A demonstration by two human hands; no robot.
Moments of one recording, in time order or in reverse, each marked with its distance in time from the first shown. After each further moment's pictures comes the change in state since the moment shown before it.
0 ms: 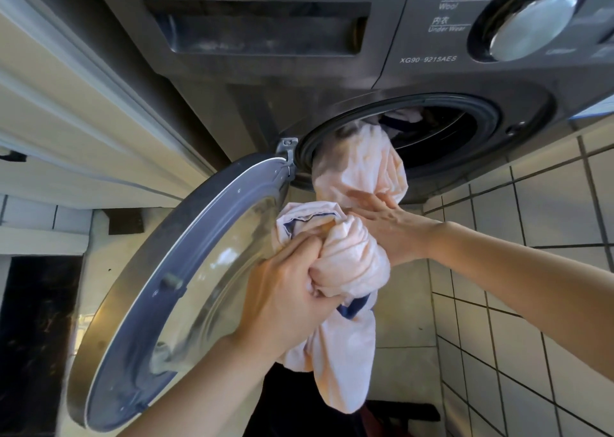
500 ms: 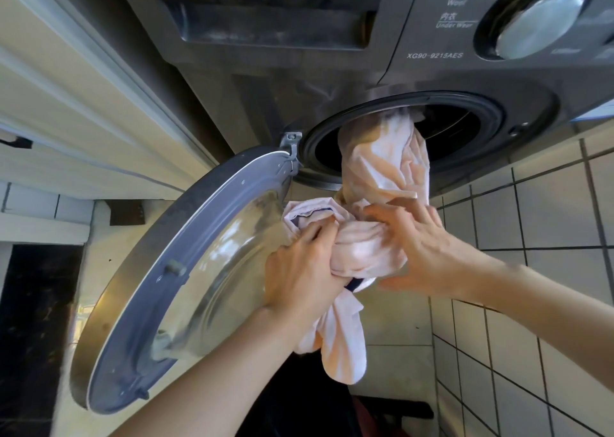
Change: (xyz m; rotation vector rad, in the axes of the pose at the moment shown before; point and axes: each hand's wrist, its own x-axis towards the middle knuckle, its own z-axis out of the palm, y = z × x) left_hand 0.012 0.002 0.029 0.349 -0.193 -0.211; right_hand -0.077 -0.054 -0.049 0.362 0.262 0.177
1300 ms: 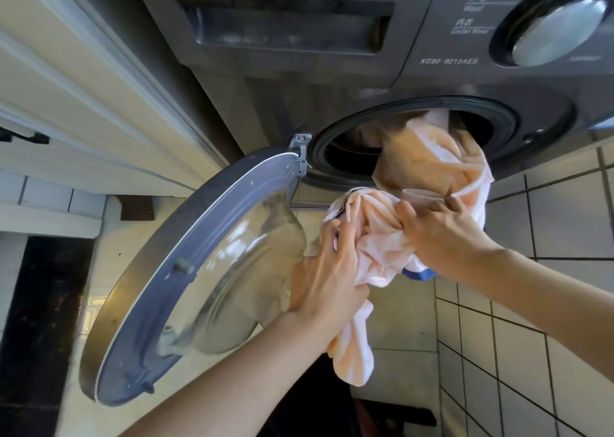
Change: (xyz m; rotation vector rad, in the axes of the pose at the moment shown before) left_hand -0.003 0.016 0.021 -0.051 -0.150 -0.040; right_hand 0.027 0.031 0.006 -0.612 0.002 0.178
